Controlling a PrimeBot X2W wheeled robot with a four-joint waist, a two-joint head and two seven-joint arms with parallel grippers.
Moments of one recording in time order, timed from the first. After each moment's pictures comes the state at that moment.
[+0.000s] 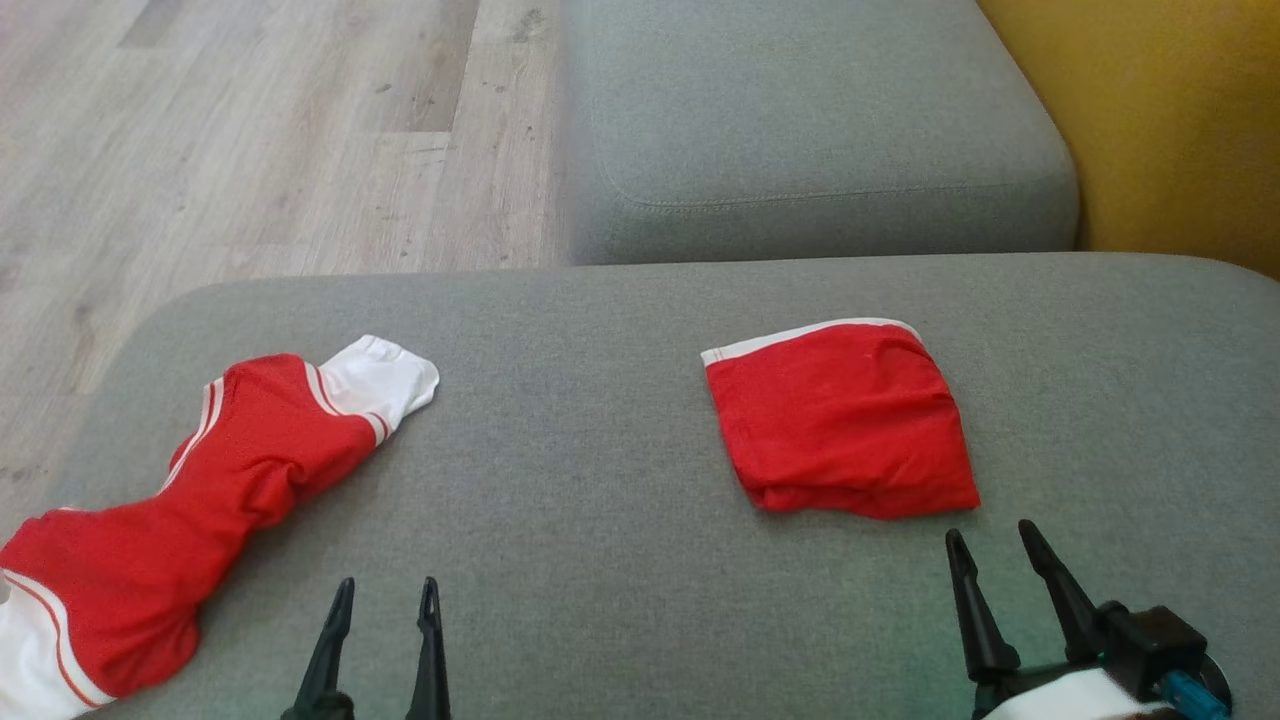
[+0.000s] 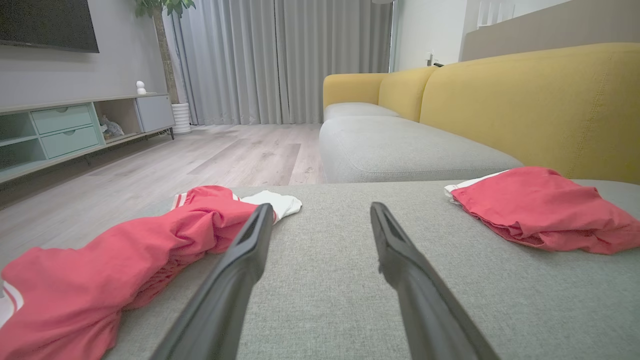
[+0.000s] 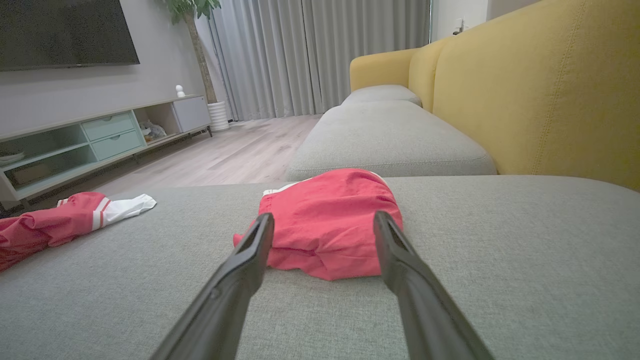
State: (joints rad) left arm 0.21 0.06 -0.18 0.16 -0.09 0.08 -0.26; right arm 0.14 -0.11 0.12 0.25 0.20 0.13 -0.25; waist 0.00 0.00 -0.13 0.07
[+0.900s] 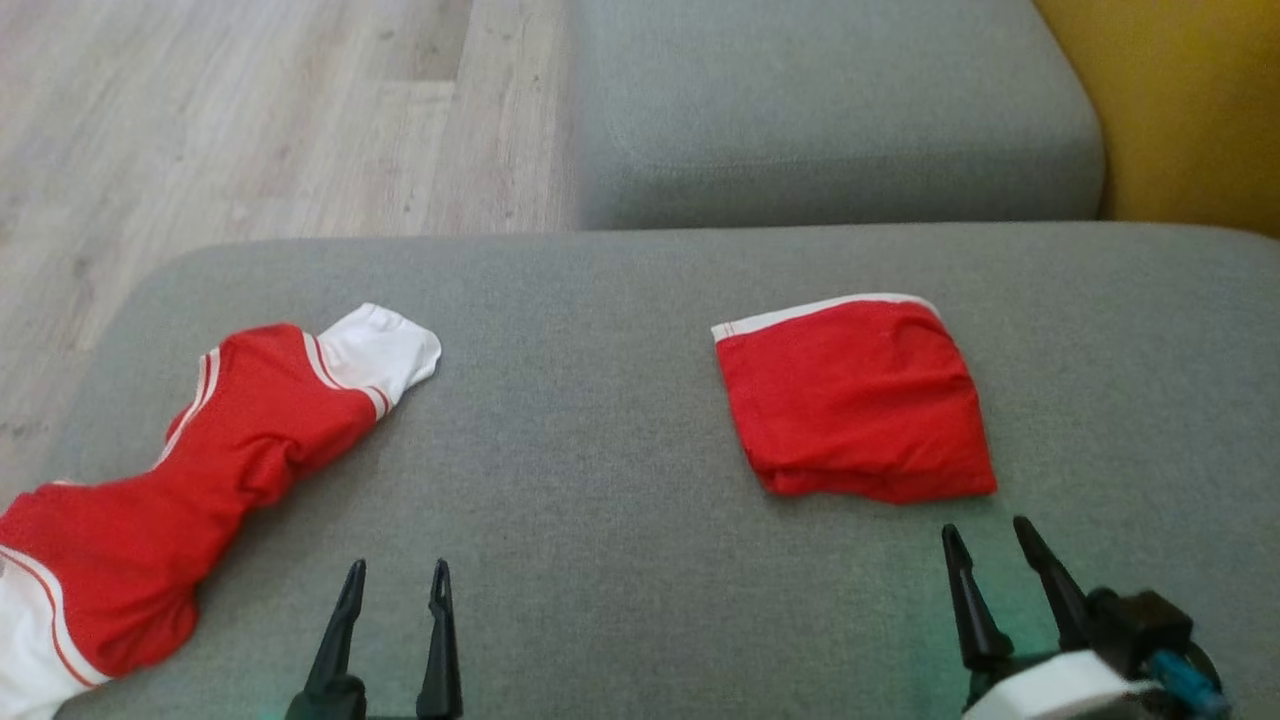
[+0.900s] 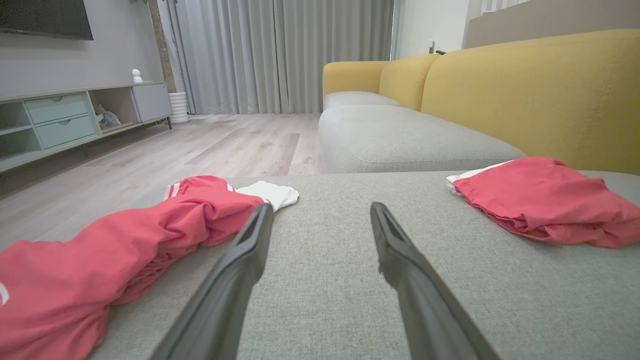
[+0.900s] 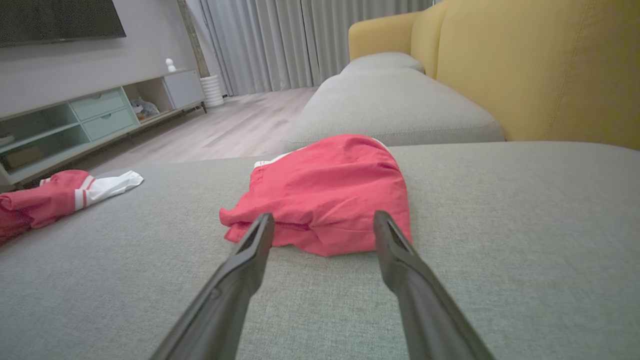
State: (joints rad) left arm 0.18 0.06 -0.20 0.16 -0.09 0.09 -0.26; right arm 0.10 -0.11 0.13 0.33 0.21 0.13 -0.25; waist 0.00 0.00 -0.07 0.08
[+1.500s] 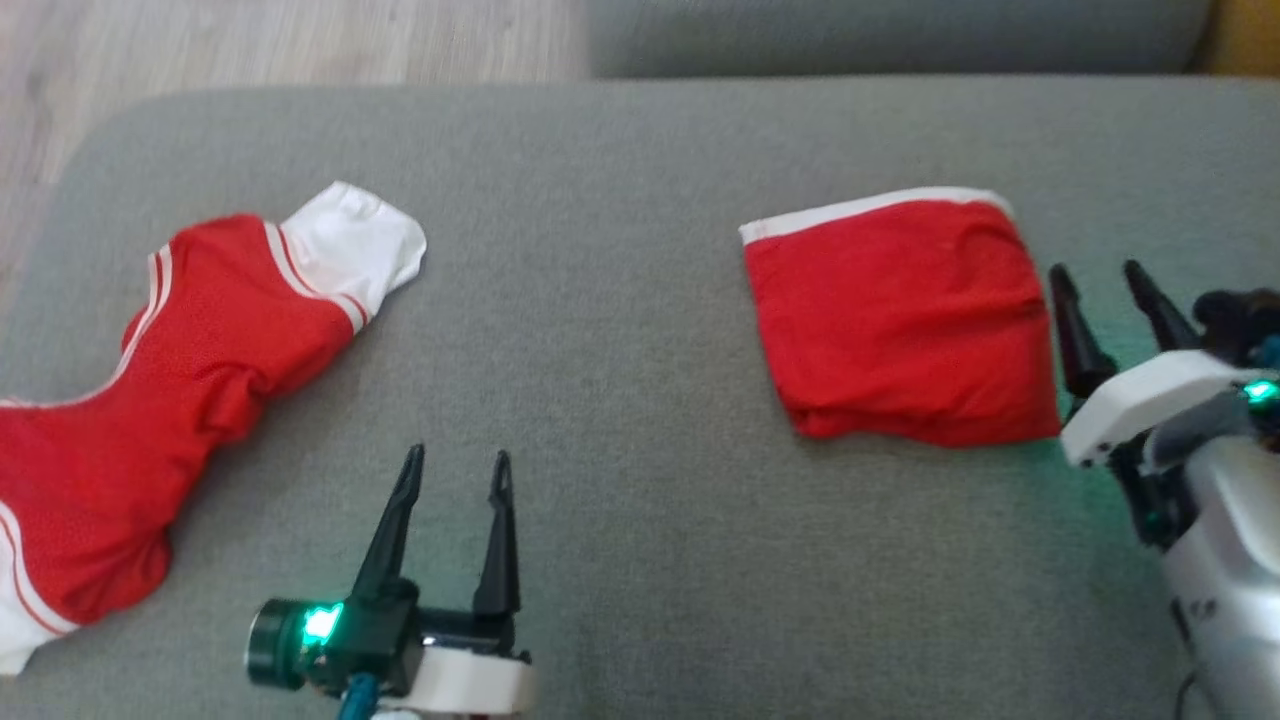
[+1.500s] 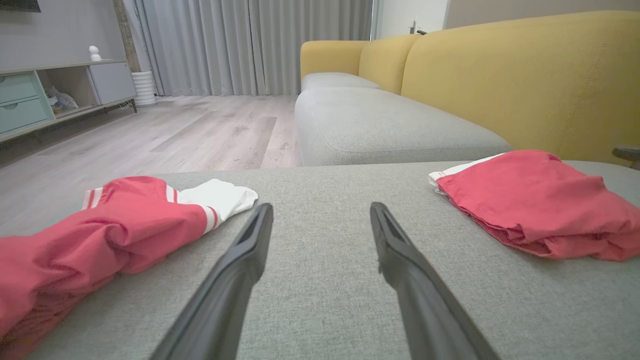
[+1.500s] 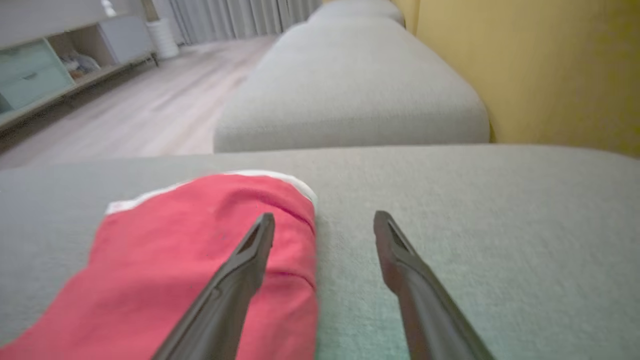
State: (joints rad) left arm 0.02 0.05 -0.32 0.13 -0.12 0.13 -0.26; right arm -0.48 -0.30 0.20 0.74 0.40 0.13 -0.16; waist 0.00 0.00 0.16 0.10
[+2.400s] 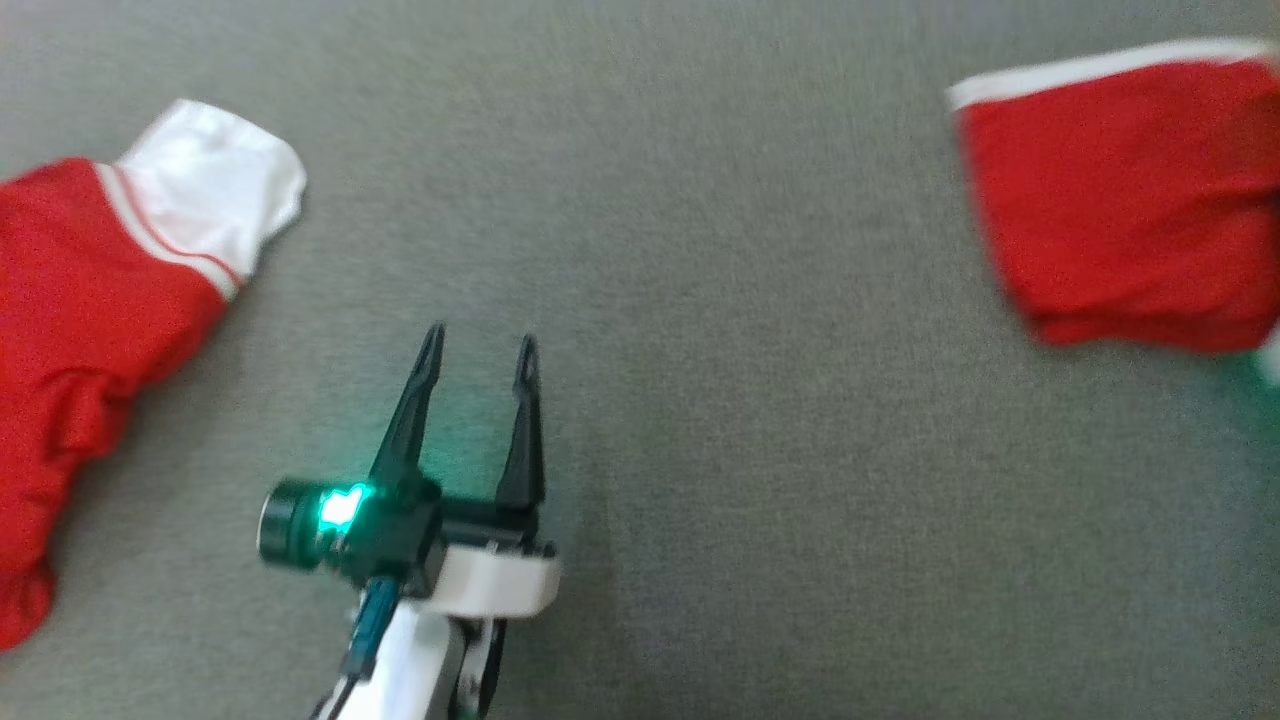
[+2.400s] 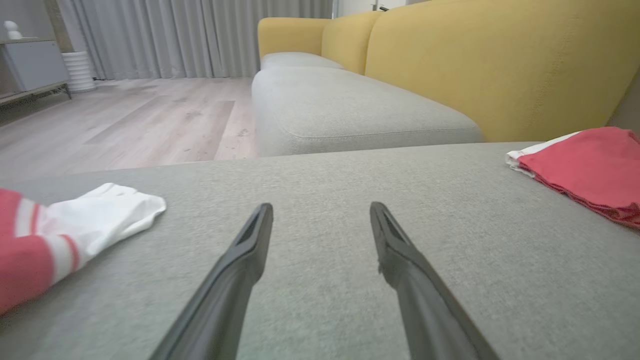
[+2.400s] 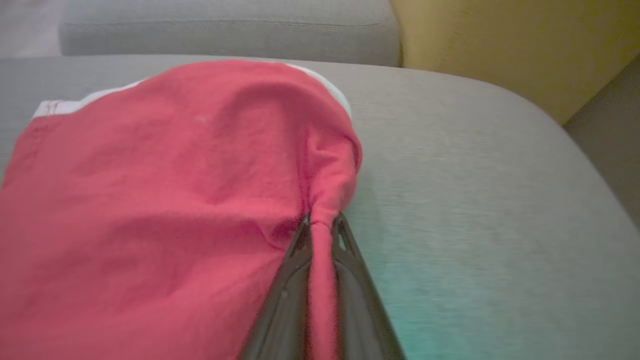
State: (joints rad) left arm -0.16 0.05 -0.38 0.12 -0.12 0.16 -0.26; right arm -0.66 -0.65 0.51 0.82 0.71 0.13 -0.09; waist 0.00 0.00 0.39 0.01
